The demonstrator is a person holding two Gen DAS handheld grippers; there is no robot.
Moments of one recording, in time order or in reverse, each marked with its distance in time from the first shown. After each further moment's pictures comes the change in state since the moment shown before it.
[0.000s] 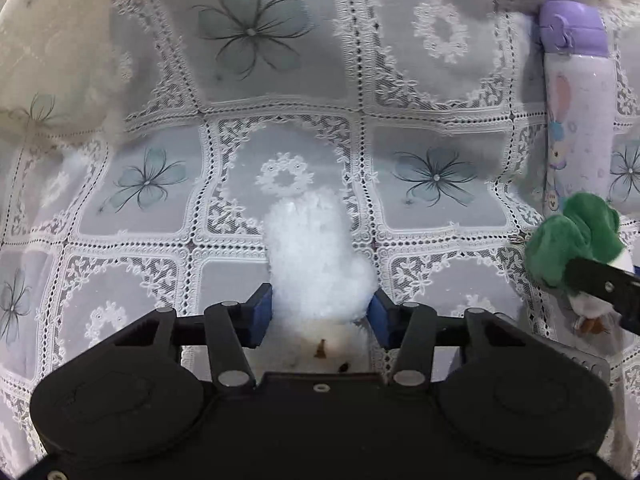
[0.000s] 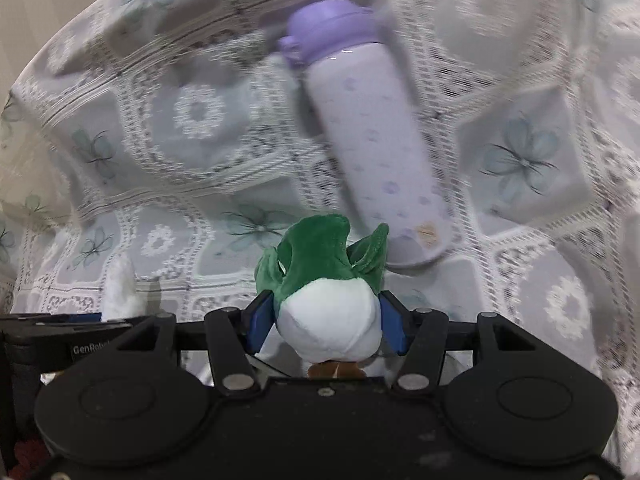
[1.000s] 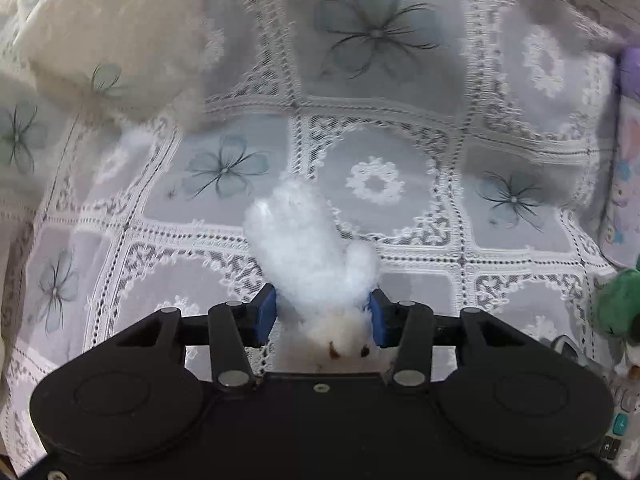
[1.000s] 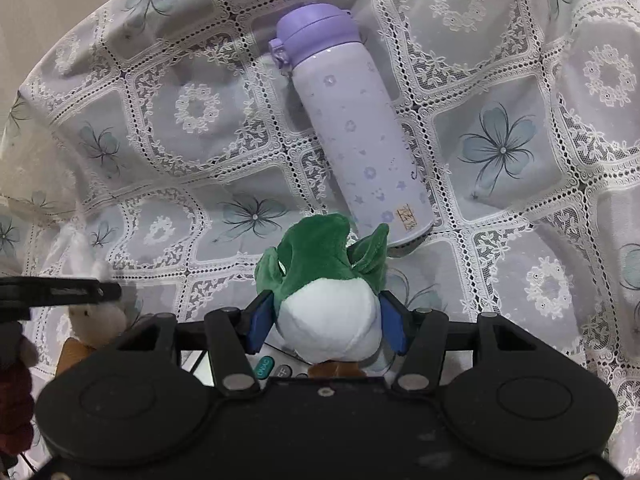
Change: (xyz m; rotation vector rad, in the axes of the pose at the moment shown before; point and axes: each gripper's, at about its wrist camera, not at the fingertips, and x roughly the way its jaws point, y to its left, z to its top) left arm 0.002 0.052 0.014 -0.120 0.029 0.079; right arm -0.017 -0.003 -0.009 -0.011 -0.010 0.025
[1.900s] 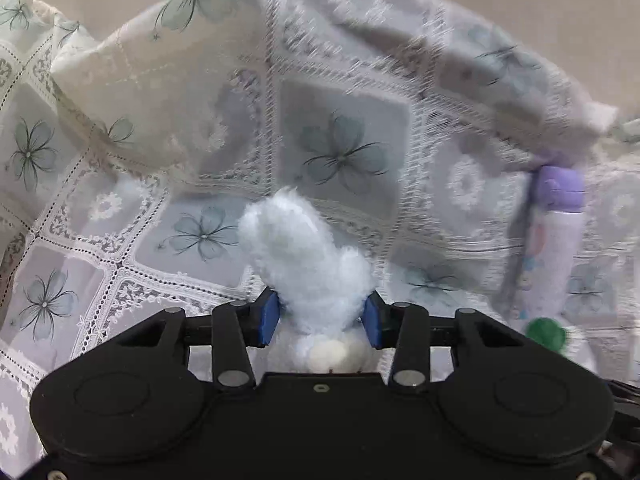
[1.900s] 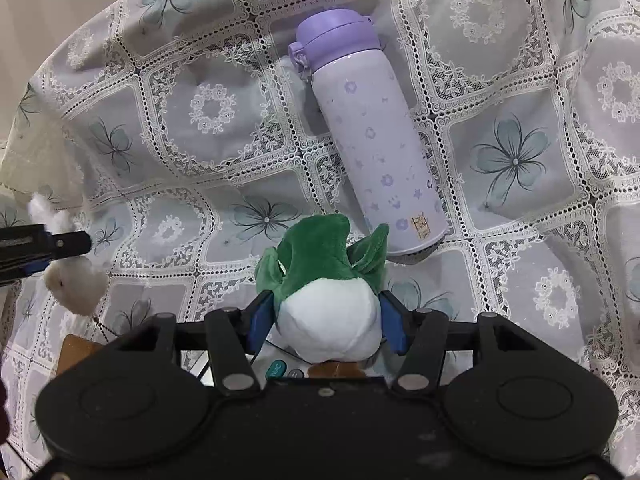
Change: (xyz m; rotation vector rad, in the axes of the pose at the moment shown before) left arm -0.074 0.022 -0.009 -0.099 -0.258 -0.225; right arm 0.002 0.007 0.001 -0.024 -0.006 0.006
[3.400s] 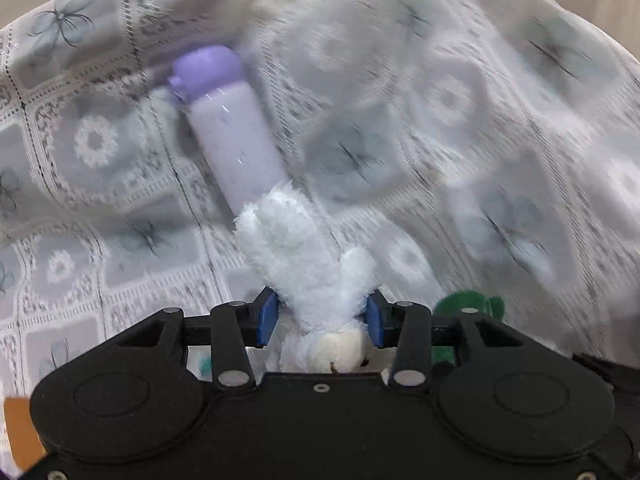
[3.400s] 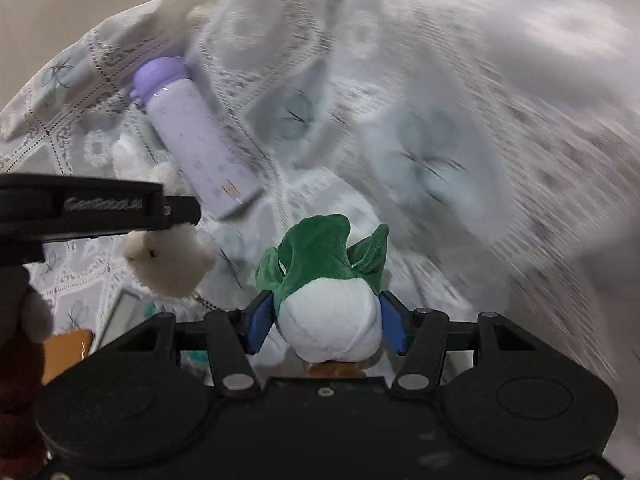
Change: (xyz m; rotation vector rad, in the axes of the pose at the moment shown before) left arm -0.016 -0.212 -0.080 0.479 0.194 -0.258; right arm -0.099 -0.111 -0.074 0.254 -0.029 -0.180
